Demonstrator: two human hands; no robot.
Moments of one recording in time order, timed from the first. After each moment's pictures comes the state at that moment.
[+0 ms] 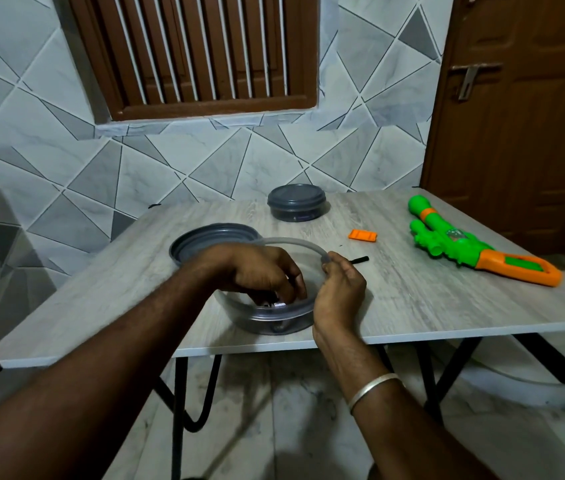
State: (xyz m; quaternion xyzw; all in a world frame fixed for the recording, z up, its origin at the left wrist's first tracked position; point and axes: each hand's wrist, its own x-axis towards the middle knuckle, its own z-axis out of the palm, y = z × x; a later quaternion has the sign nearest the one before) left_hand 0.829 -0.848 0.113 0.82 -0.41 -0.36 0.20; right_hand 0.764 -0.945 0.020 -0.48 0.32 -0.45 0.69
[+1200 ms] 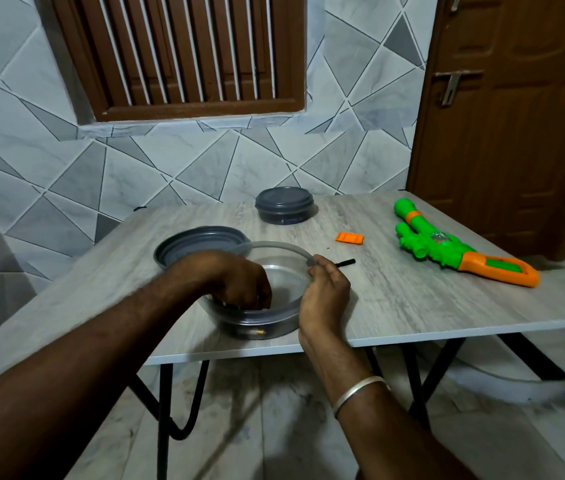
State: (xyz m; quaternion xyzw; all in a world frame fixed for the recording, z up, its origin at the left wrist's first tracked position) left_hand 0.819 -0.848 0.123 0.88 -0.39 -0.26 -0.10; right_hand 0.760 -0.944 0.024 -0.50 0.31 -0.44 0.68
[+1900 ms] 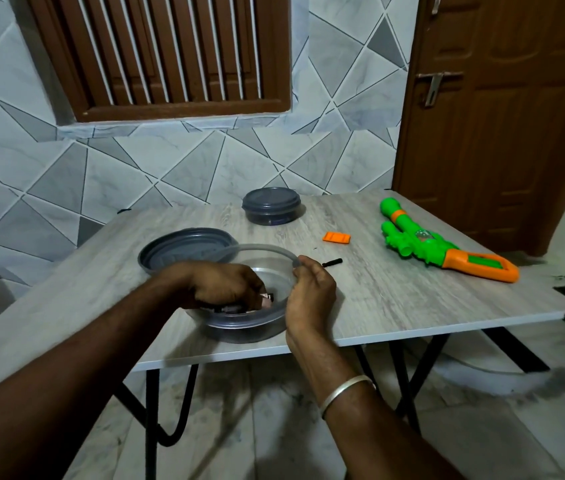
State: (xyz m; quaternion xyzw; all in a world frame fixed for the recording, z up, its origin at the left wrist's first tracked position) left_hand 0.834 -0.843 0.100 0.84 -0.40 -0.33 0.19; right_hand 0.758 -0.943 0.025 -0.52 0.31 -0.42 0.67
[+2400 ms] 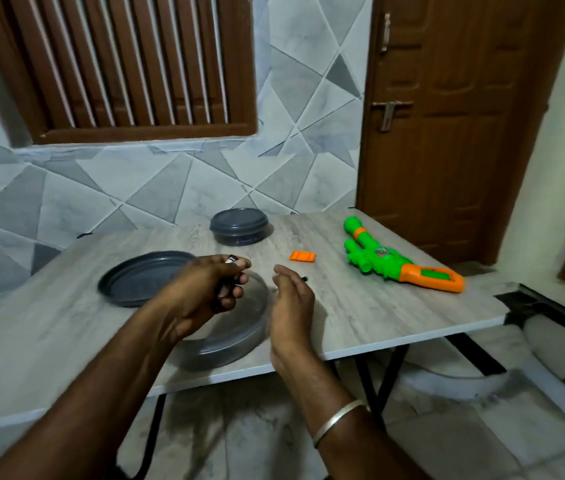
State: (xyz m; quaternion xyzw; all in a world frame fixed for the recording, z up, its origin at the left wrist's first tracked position) left_hand 0.811 -0.865 0.096 0.63 -0.25 -0.31 0.66; right_hand 0.734 -0.958 0.041 -0.50 0.25 -0.43 0.71
